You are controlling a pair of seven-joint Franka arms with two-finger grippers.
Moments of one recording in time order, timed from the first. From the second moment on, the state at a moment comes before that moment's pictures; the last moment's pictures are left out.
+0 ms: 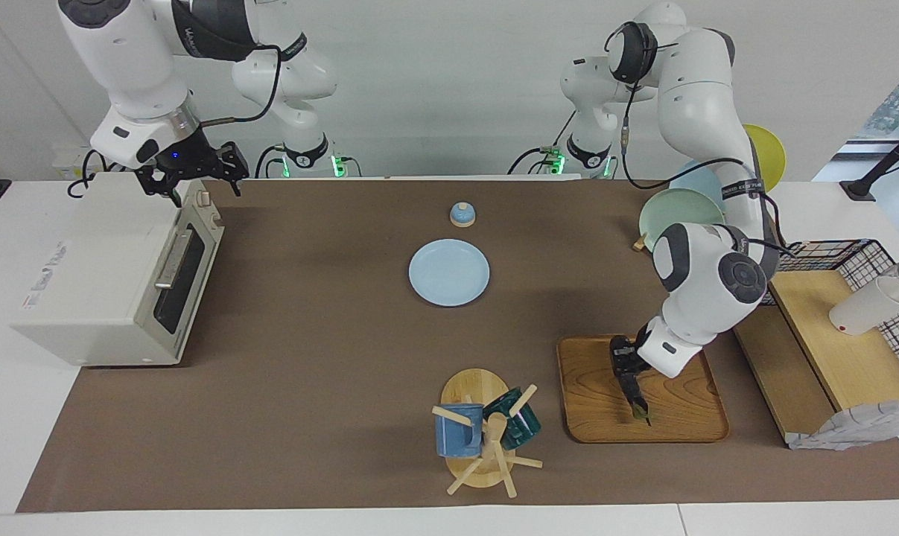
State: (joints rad) left arm -0.09 0.63 -0.09 -1.43 -0.08 2.07 -0.09; right arm 0.03 -0.08 -0.02 -1.72 -0.09 1.53 -0.28
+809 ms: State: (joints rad) left arm -0.09 0.64 -0.10 -1.43 -0.06 2.06 -0.02; right arm 0.06 -0.03 -0.02 -1.62 -0.06 1.47 -0.22
